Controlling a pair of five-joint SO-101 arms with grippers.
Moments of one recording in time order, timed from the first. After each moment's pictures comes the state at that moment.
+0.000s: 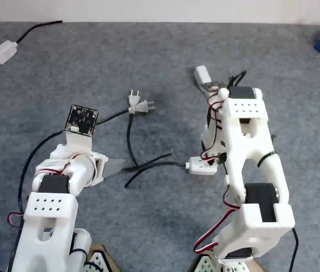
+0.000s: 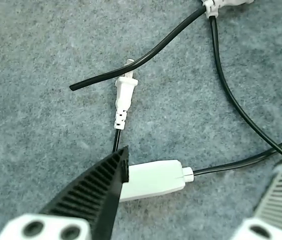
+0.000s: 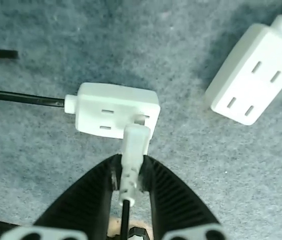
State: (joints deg) left arm -5.5 -54.4 72.0 42.3 -11.5; right arm -8.3 8.2 5.1 90.3 13.8
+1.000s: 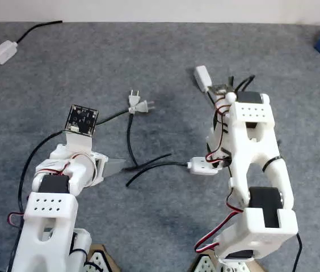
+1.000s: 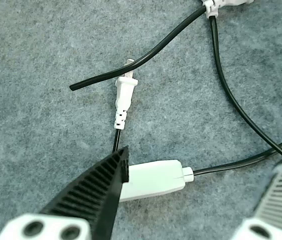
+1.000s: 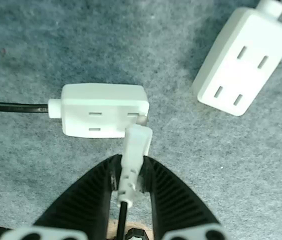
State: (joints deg) left arm -5.5 -54.4 72.0 42.3 -11.5; right arm -5.5 7.6 9.2 87.9 14.0
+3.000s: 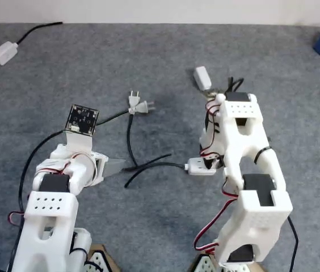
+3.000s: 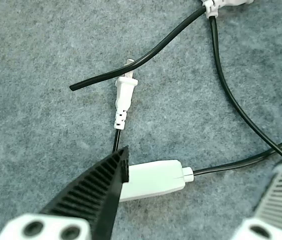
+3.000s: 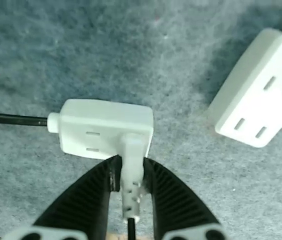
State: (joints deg) left arm -5.5 -54.4 72.0 42.3 -11.5; right arm -7.8 25.5 4.6 83.2 12.0
